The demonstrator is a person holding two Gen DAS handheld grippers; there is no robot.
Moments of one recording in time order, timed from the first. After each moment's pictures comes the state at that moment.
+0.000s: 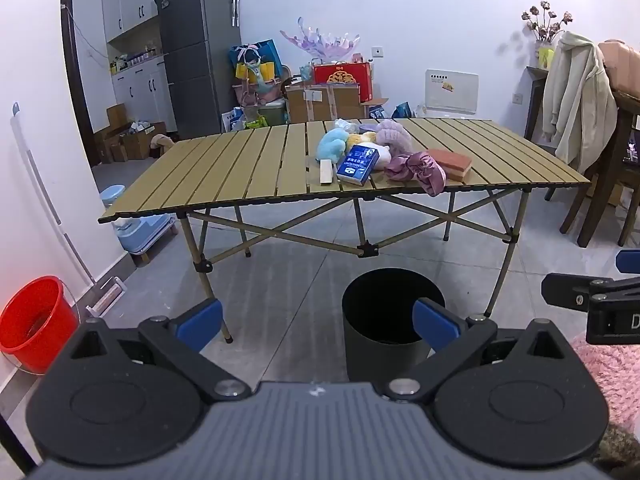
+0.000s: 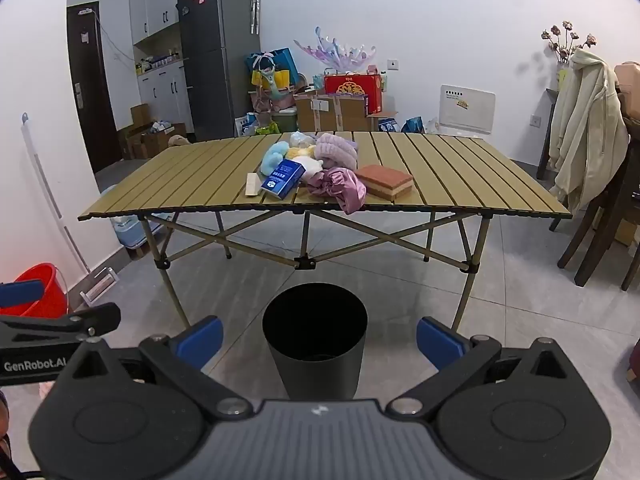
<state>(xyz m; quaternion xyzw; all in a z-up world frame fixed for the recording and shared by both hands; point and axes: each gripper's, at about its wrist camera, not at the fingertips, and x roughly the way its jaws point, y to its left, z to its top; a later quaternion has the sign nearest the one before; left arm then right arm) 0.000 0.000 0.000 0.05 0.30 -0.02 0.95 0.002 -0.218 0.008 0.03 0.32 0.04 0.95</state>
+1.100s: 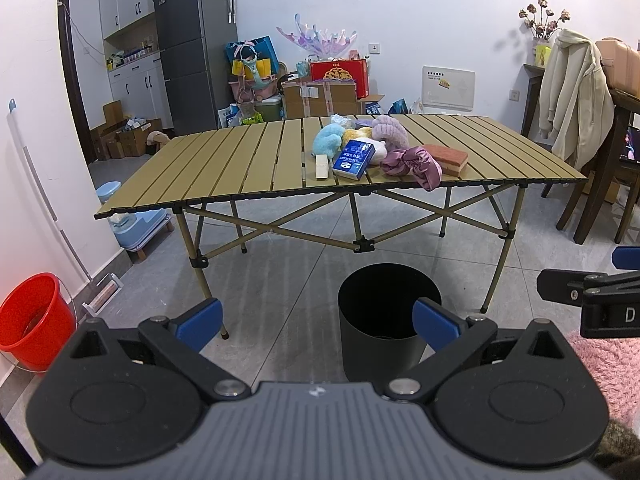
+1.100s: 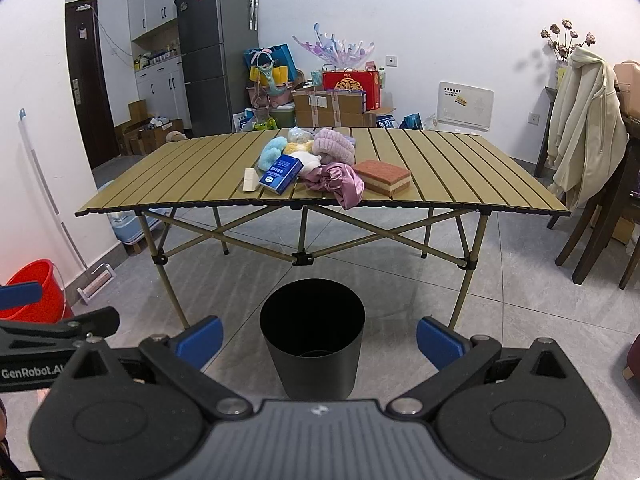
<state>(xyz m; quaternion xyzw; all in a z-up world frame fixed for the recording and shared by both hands) 0.003 0.000 -0.004 0.05 0.31 -0.02 0.95 0.002 -0.219 0.007 0.03 0.33 0.04 0.94</state>
